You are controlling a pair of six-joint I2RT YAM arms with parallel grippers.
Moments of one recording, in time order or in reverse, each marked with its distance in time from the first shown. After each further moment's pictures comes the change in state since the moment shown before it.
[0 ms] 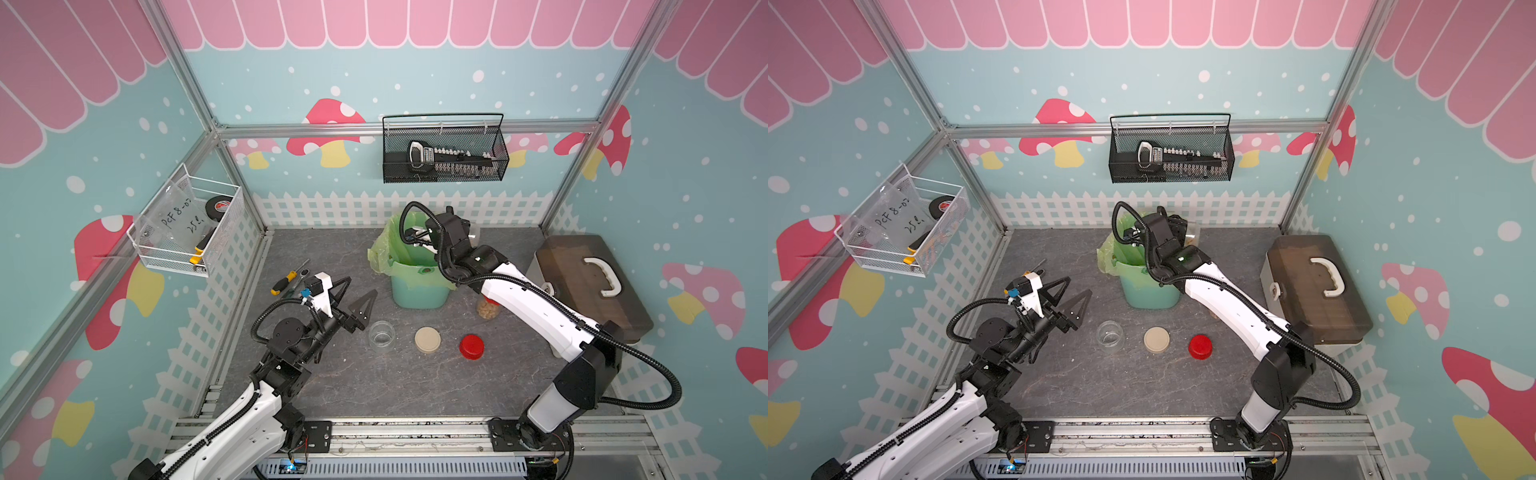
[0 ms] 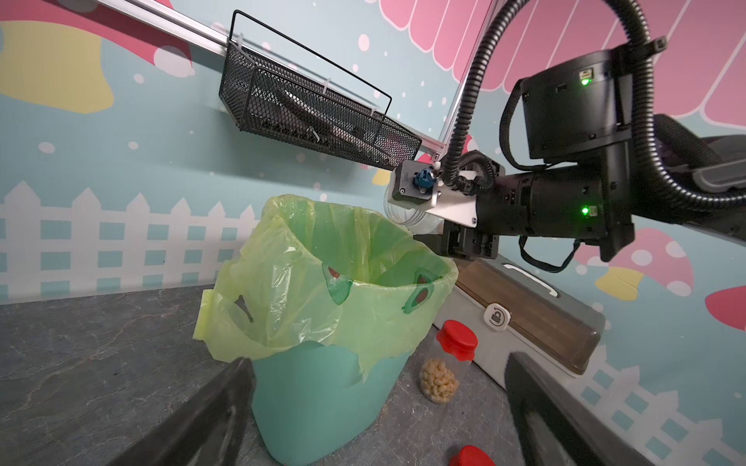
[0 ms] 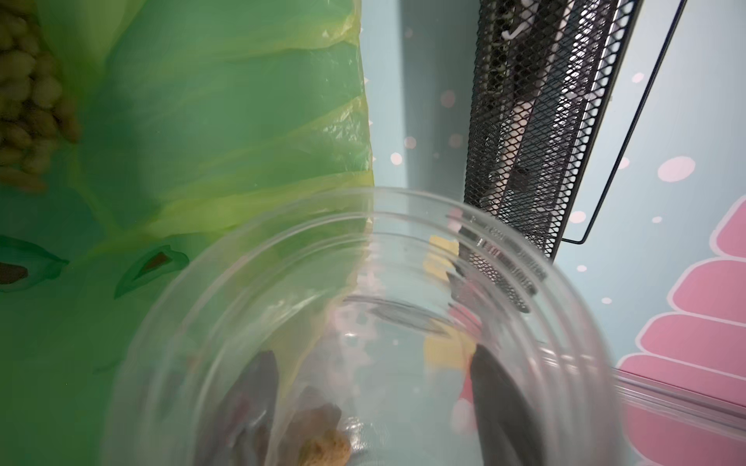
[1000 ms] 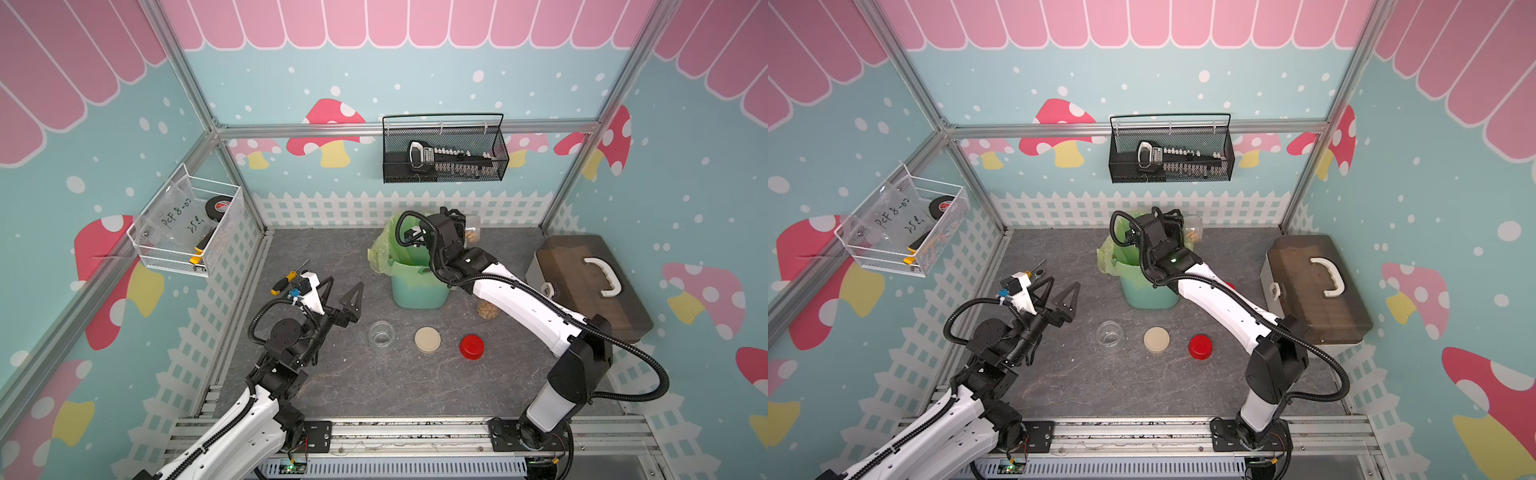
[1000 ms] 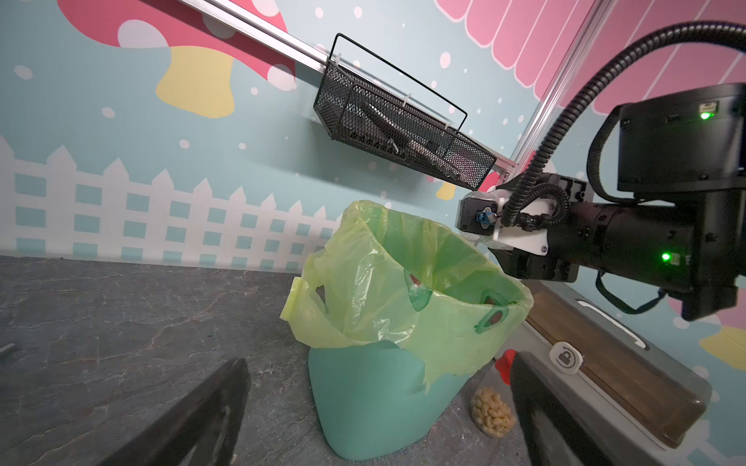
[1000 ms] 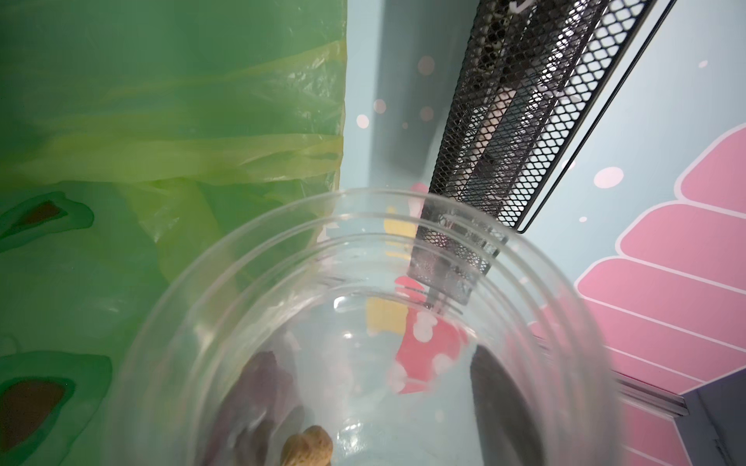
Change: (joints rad) left arm 0.037 -0.050 -0.006 -0.088 -0.191 -0.026; right arm 0.016 0.044 -0.019 0.144 0.175 -0.237
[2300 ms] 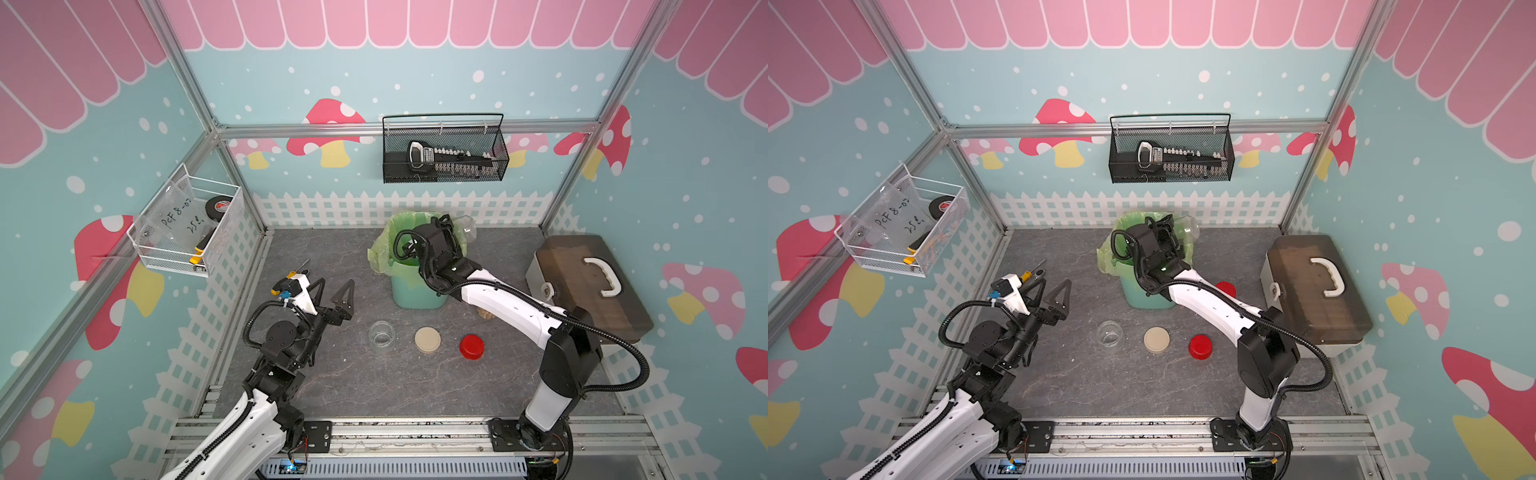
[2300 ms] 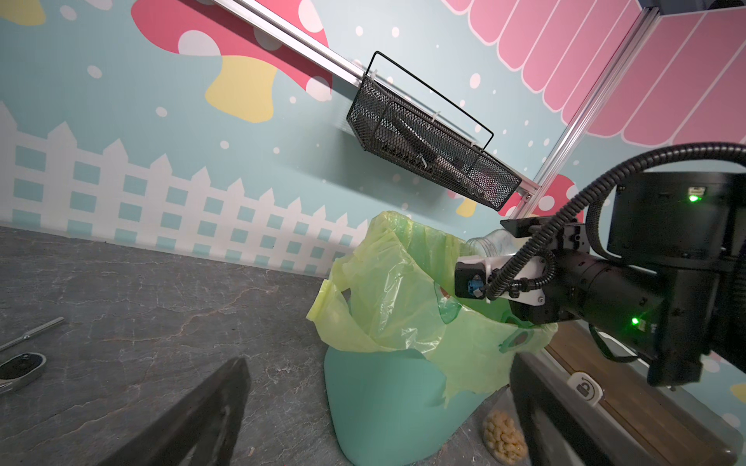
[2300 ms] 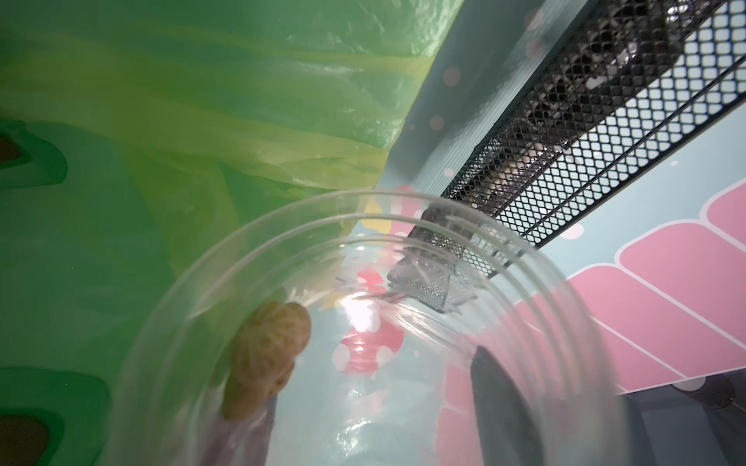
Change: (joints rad) left arm 0.050 -0.035 -0.027 -0.007 -0.026 -0.054; right arm 0.019 0.047 -0.105 0.218 0.097 -0.339
